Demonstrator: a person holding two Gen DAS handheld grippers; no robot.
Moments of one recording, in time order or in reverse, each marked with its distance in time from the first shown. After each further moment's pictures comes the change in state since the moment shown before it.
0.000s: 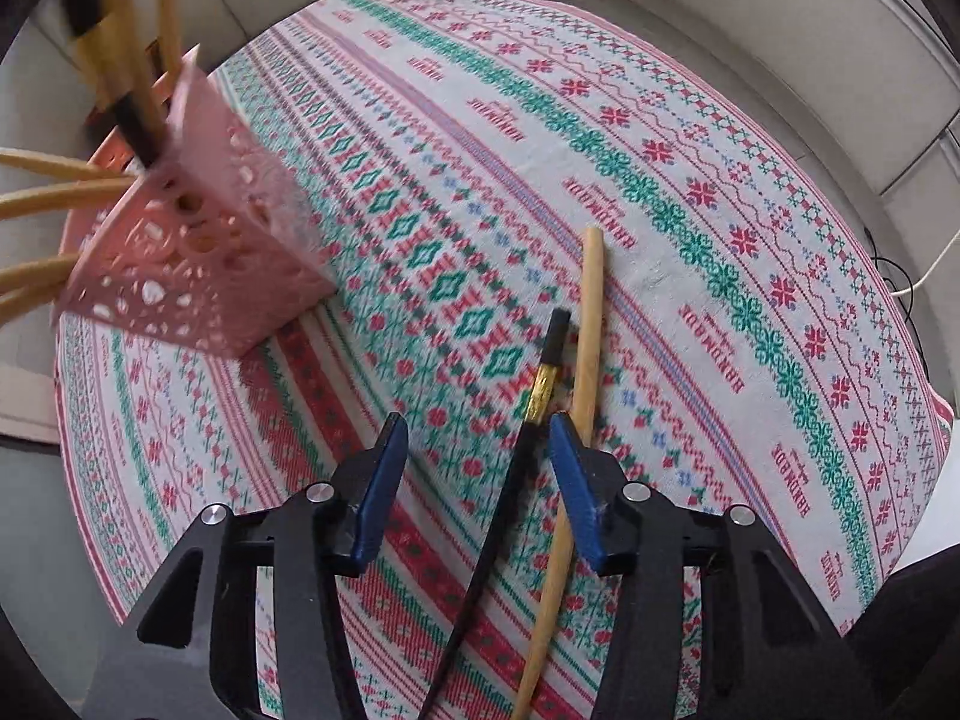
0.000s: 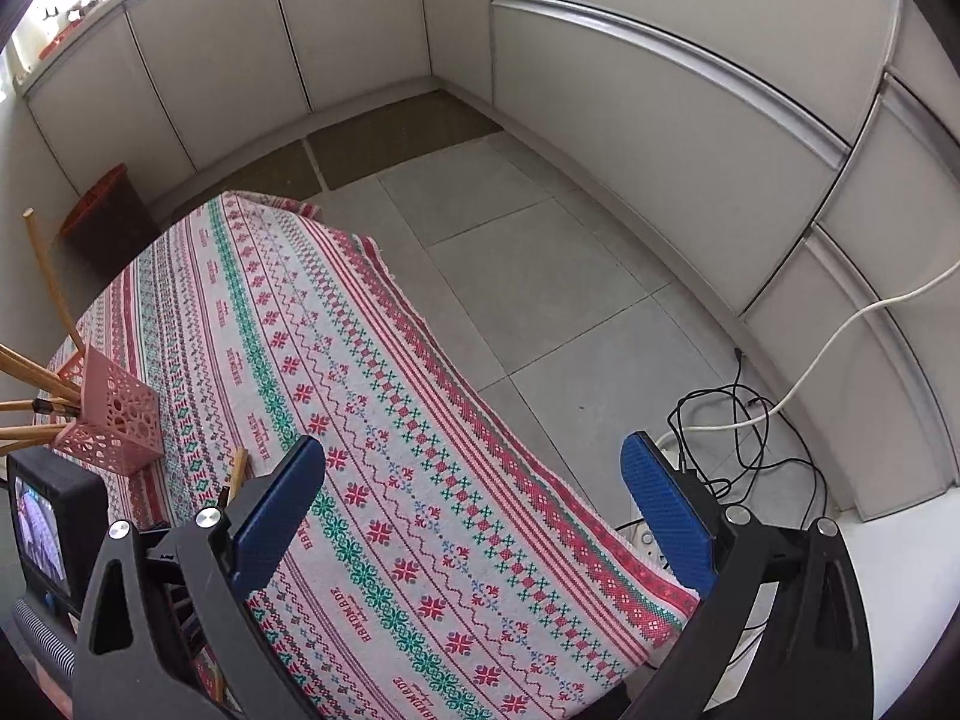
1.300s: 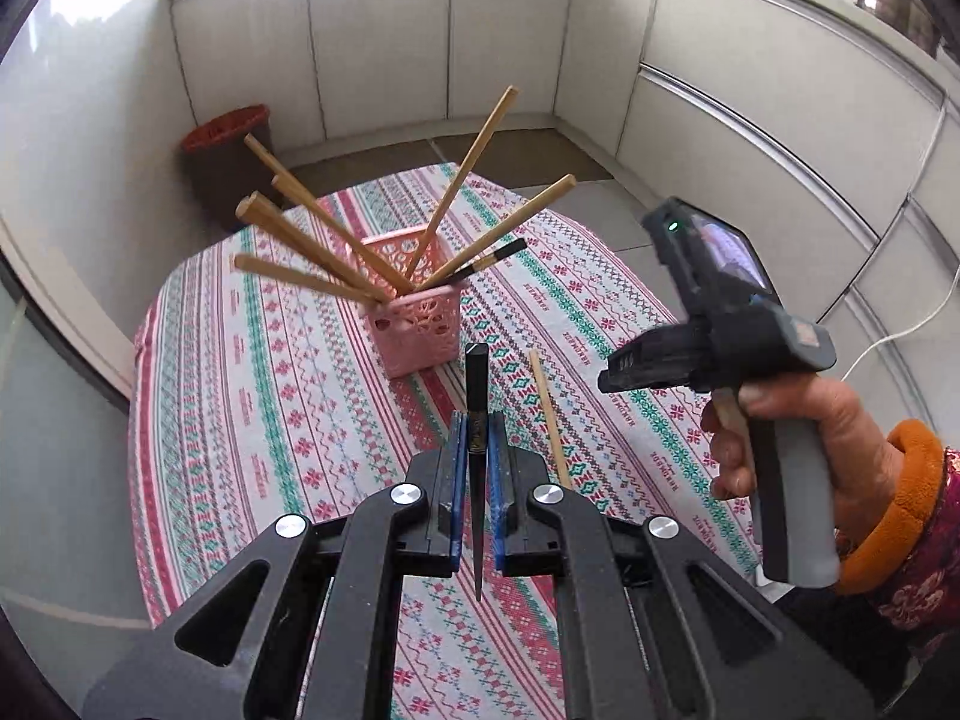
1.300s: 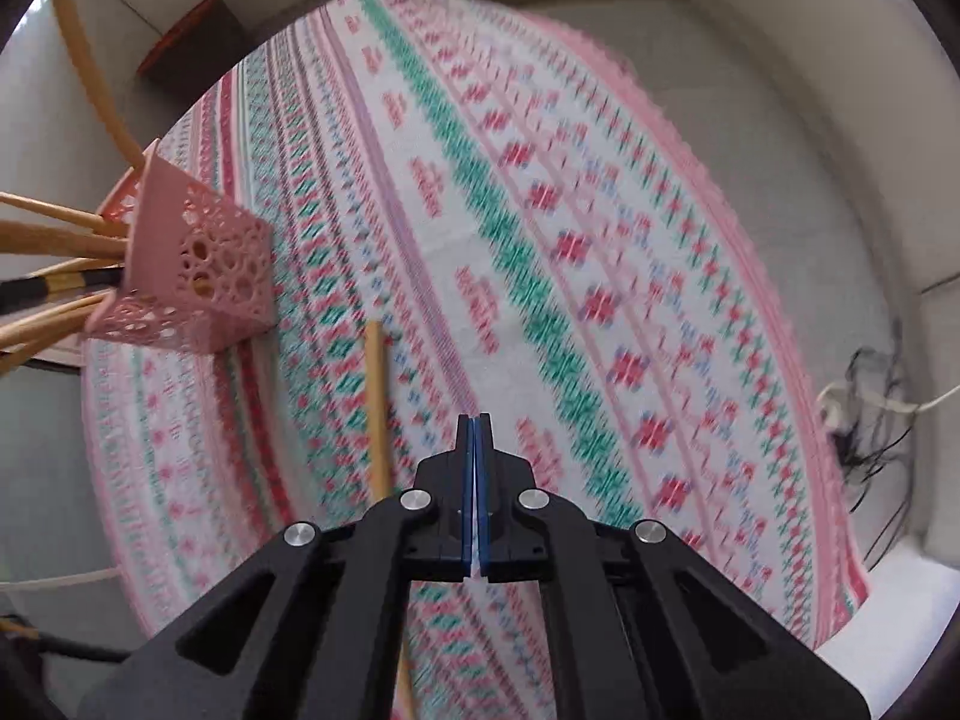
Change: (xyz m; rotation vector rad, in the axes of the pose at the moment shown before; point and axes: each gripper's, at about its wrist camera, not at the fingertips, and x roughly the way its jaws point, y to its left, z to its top) left arm -0.172 0.068 -0.085 -0.221 -0.378 -0.101; right arm 0.084 0.130 -0.029 -0.126 0.428 0.309
